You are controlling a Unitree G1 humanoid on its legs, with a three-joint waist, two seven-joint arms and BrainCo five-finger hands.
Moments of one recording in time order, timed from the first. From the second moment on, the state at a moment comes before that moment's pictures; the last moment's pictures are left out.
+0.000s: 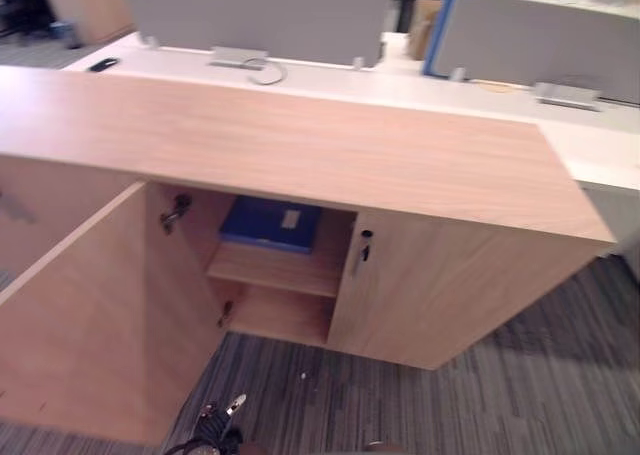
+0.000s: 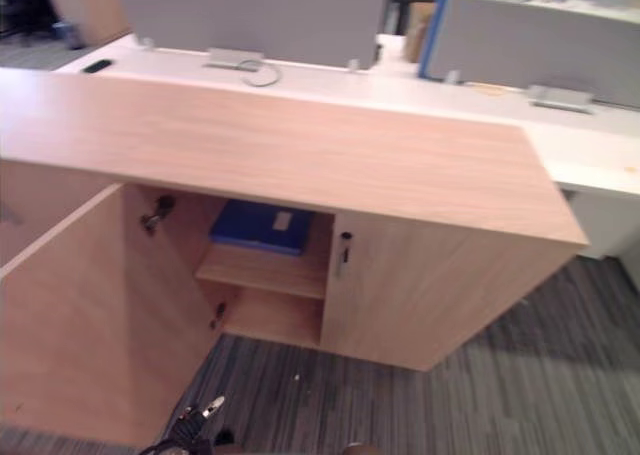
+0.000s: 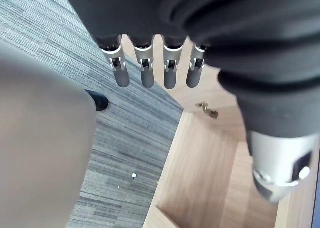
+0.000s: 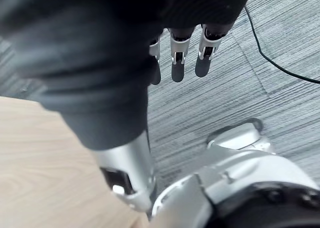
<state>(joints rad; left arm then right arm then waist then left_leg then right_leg) 0.07 0.06 0.19 0.99 -0.08 -0.10 0.11 0.16 -0.01 -0.51 1.14 0.06 -0.02 -0.05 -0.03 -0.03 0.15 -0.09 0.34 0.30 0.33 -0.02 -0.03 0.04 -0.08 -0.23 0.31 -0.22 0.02</state>
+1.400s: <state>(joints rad) -0.31 0.50 0.35 1.08 -0.27 -0.08 0.03 0.15 0.00 -0.63 1.14 0.14 0.00 -0.02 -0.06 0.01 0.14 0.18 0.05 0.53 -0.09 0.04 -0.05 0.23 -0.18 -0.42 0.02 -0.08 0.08</state>
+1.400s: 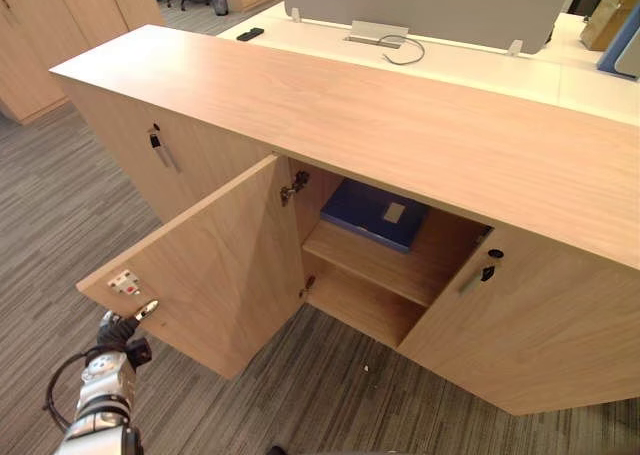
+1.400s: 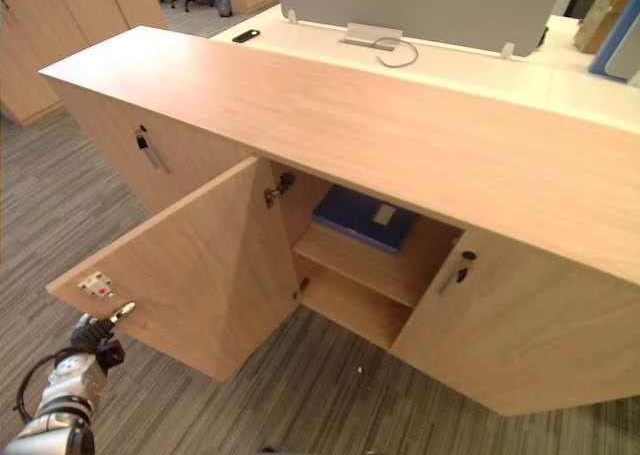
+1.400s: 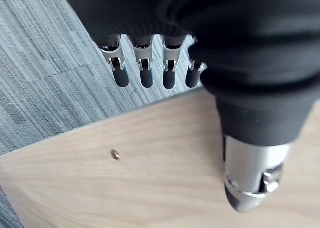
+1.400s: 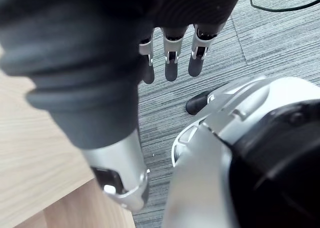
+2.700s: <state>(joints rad) 0.03 0.27 -0.80 0.10 -0.50 -0.10 -0.31 0.19 -0.11 -0.35 1.15 0.08 0.02 0.00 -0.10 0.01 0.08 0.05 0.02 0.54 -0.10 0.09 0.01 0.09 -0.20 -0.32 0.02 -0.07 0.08</state>
